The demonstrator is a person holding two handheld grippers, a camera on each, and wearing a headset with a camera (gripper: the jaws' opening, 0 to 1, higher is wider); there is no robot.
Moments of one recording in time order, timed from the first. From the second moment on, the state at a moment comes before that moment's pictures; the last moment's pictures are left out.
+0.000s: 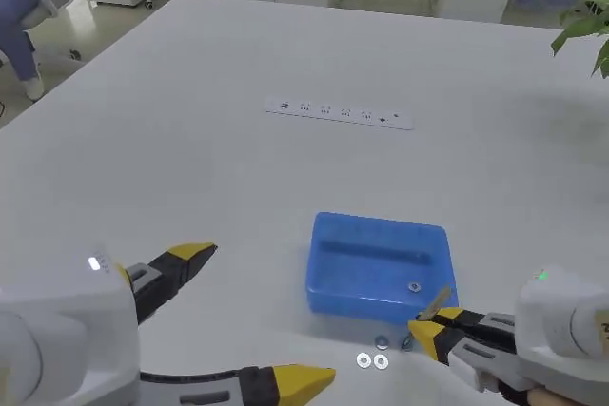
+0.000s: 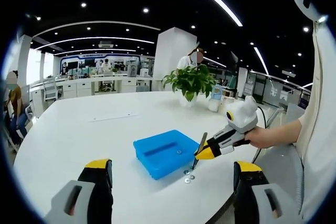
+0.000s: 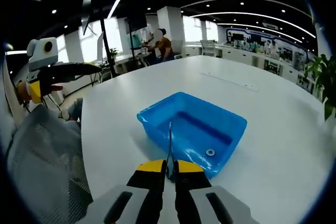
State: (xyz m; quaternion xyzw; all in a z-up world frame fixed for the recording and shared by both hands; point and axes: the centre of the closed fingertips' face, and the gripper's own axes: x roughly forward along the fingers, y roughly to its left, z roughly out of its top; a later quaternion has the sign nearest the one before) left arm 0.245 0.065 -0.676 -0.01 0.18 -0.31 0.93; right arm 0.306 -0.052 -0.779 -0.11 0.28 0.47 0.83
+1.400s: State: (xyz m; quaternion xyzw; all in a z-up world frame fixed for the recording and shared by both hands) left arm 0.242 0.074 -0.671 0.00 0.17 -0.30 0.94; right arm 0.380 -0.038 -0.750 -0.05 0.28 0.44 0.85
